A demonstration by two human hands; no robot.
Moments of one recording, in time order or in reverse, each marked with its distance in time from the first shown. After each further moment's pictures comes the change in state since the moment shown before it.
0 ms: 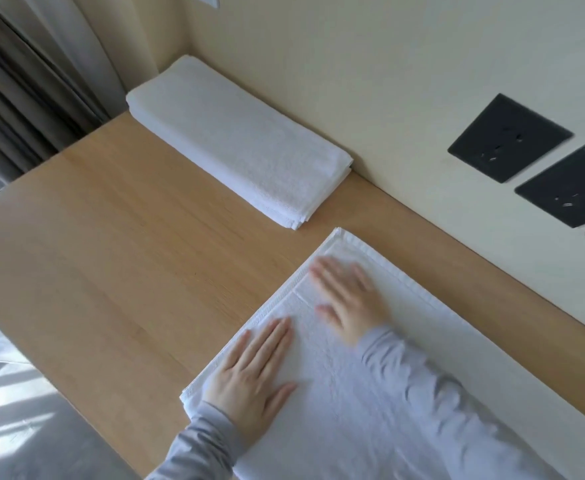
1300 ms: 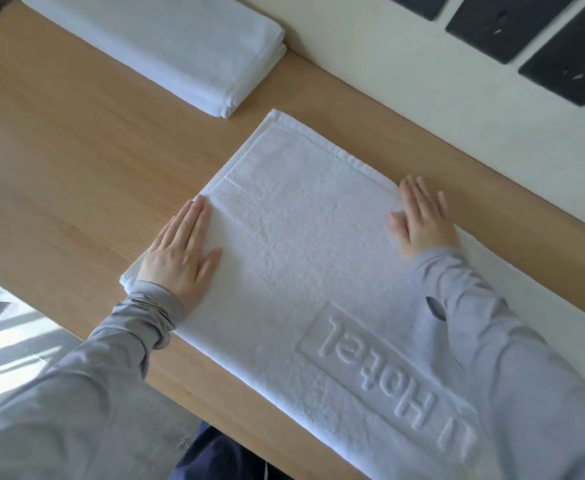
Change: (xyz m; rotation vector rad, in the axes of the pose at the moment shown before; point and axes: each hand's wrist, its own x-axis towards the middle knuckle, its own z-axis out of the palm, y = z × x) left_hand 0.000 0.005 0.005 0.054 0.065 -0.168; right_hand -0.165 0.097 -0.016 0.014 -0.114 0.573
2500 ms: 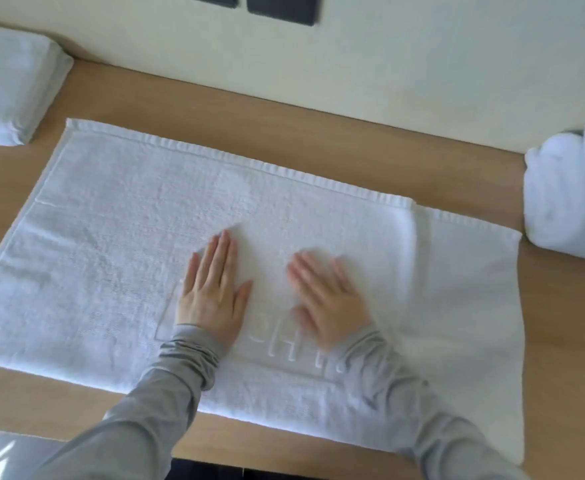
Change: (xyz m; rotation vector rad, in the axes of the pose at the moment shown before) left_hand -0.035 0.241 0.042 -0.010 -0.051 0.270; right_hand -0.215 0.029 0.025 0.055 0.047 -0.120
